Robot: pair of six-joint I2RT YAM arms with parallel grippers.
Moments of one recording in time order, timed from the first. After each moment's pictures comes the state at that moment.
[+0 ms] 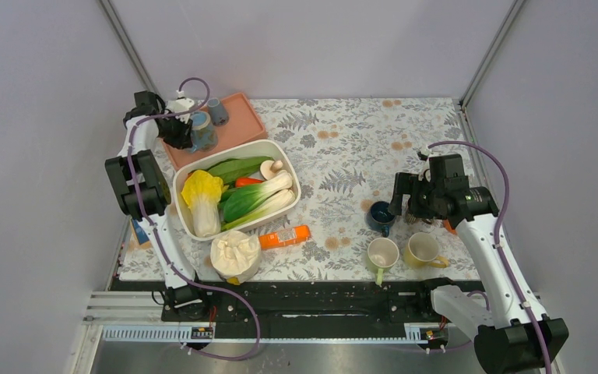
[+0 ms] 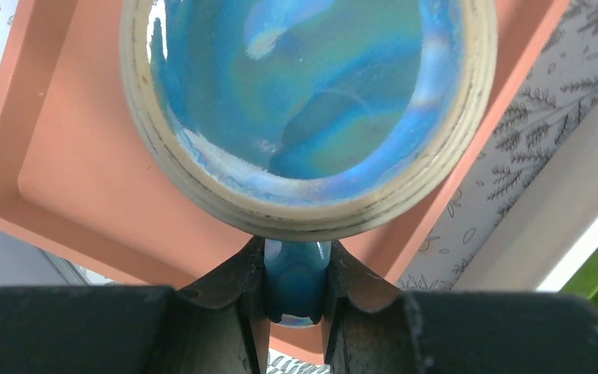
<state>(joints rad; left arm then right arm) 0.31 2.21 1.90 -0.76 0.51 0.79 0.15 0.98 0.99 -0.96 -0.10 0.25</state>
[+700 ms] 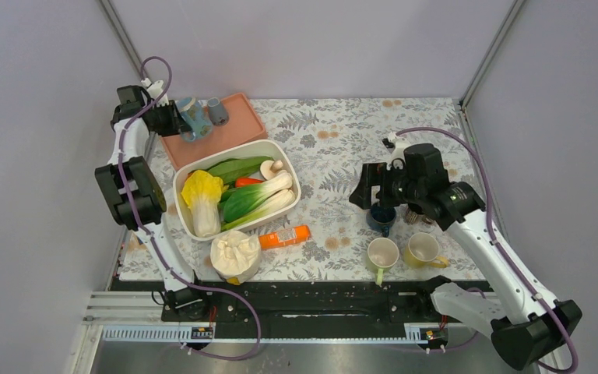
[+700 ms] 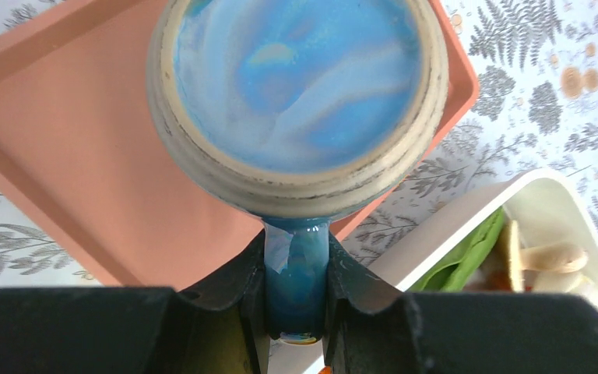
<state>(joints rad) 0.35 2.07 1.81 -0.55 0.61 0.11 0.42 1.00 1.06 -0.74 -0.28 0.35</state>
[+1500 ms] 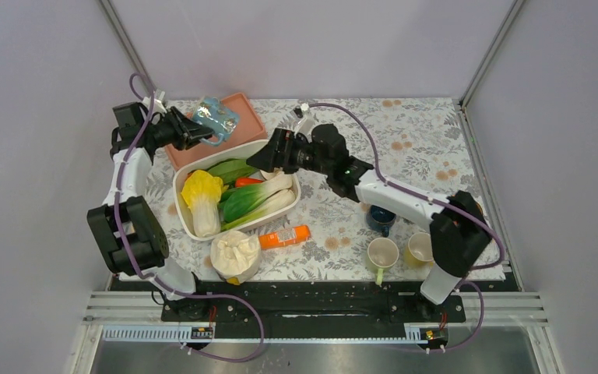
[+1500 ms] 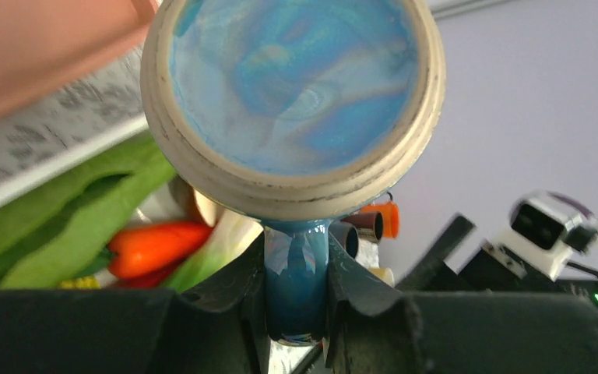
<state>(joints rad) 0.33 1.63 1.35 -0.30 1.02 -0.59 0.80 1.64 1.27 0.23 -0.34 0.80</state>
